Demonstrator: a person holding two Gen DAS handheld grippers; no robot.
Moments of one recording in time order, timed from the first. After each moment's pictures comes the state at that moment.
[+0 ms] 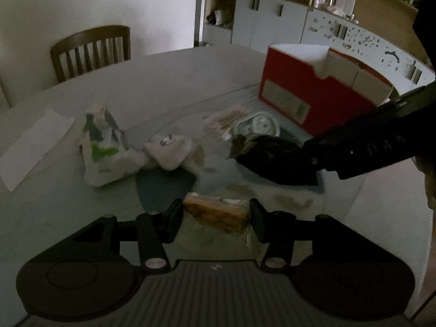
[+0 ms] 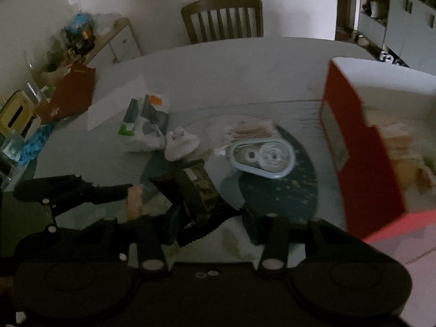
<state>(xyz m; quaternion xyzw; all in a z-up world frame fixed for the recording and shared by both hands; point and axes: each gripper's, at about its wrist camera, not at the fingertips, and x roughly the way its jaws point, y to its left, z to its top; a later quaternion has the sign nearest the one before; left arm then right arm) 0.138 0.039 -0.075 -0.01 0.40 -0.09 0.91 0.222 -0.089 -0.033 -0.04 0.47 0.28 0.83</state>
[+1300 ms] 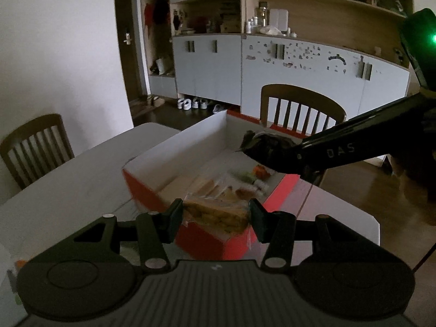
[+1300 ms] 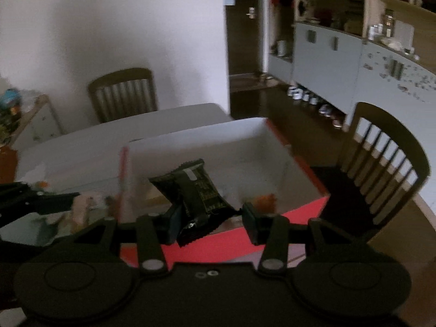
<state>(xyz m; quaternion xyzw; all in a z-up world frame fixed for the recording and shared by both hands) 0.201 -0.174 0.026 0.08 0.30 -0.17 0.93 0.261 -0.305 0.027 0.00 0.36 0.11 0.93</state>
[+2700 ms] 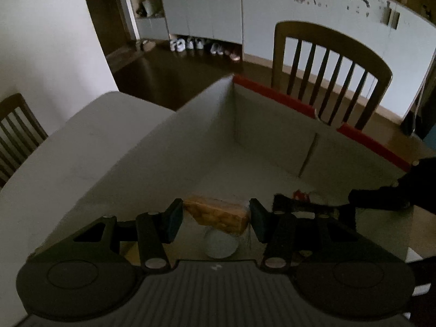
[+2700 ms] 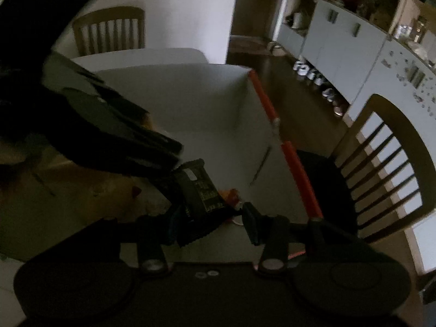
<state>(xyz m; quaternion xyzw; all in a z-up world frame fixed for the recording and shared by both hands) 0.432 -0.258 -0.054 0.13 0.45 -0.16 0.87 0.365 -0.319 -0.059 -0.11 0.44 0.13 0.88</state>
